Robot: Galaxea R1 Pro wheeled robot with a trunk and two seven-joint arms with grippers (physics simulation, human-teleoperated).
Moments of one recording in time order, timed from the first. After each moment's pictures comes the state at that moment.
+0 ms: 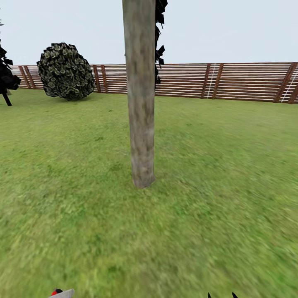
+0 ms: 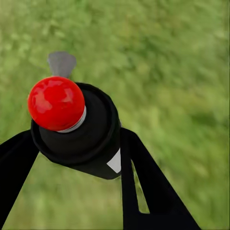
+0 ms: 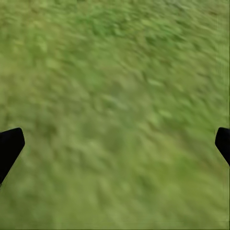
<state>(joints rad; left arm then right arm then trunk) -0.17 0.08 0.27 -0.43 0.01 -0.42 0.02 -0.17 -0.09 -0.04 -0.28 0.03 -0.73 0.00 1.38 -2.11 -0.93</state>
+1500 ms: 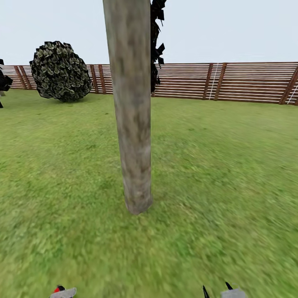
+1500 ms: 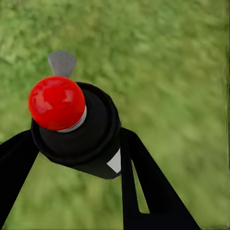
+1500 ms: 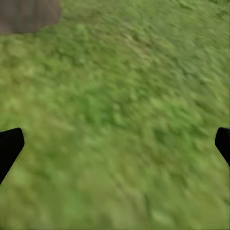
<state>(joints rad) -0.17 0.09 0.25 -0.43 -0.05 -0.41 0.02 -0.18 -0.09 -0.03 -0.34 0.11 -0.72 0.02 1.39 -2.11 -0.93</state>
